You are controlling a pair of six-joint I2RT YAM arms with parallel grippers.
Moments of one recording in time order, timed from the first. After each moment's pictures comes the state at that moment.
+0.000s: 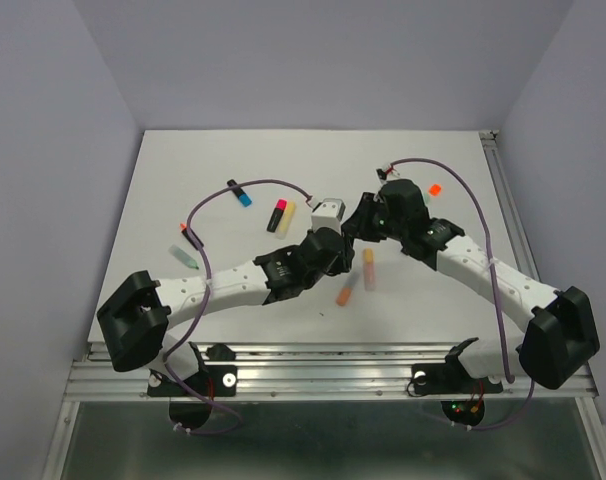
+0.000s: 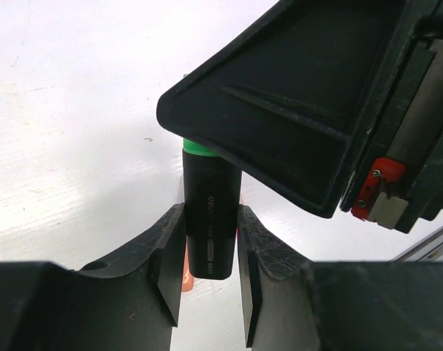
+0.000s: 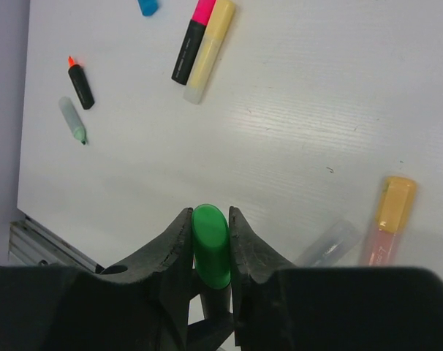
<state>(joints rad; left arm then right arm) -1.08 1.46 0.98 -0.04 -0.41 -0.68 0.58 1.32 0.99 -0.23 -0.08 0.66</state>
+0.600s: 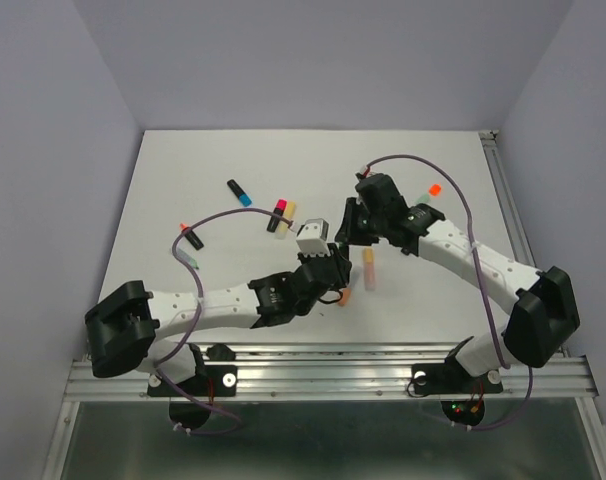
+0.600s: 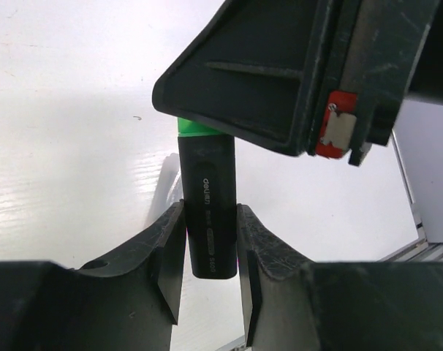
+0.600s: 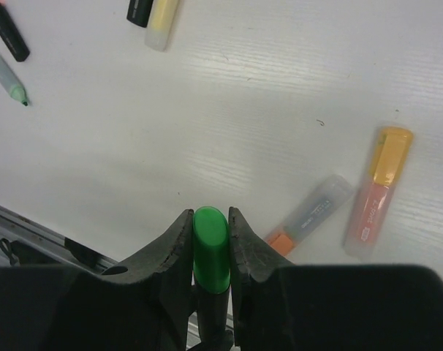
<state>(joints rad) -1.20 1.37 0.80 0.09 -0.58 -0.88 0.65 1.44 1.16 -0.48 0.03 0.64</state>
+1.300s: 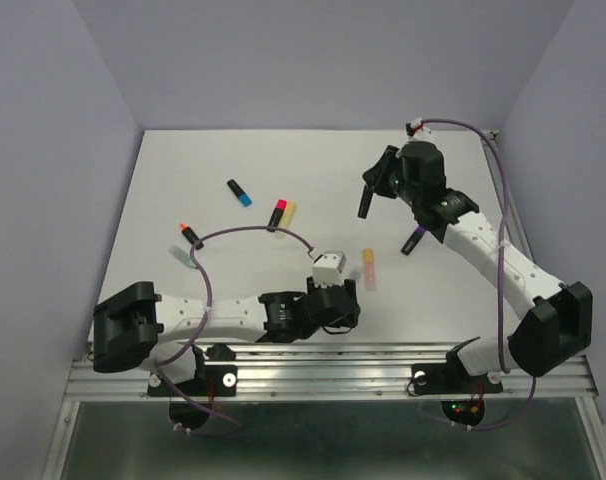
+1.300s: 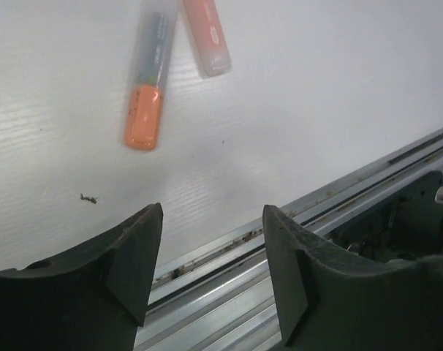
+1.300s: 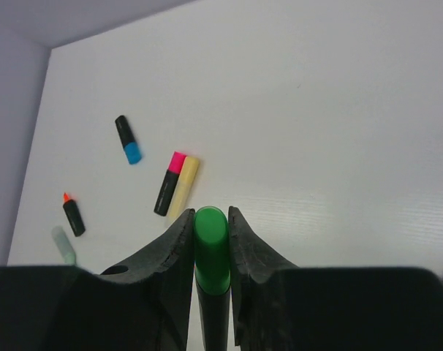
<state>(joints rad) -1.35 1.40 0.81 -0.15 -0.48 -1.01 0.45 1.41 1.24 -0.21 0.16 0.57</state>
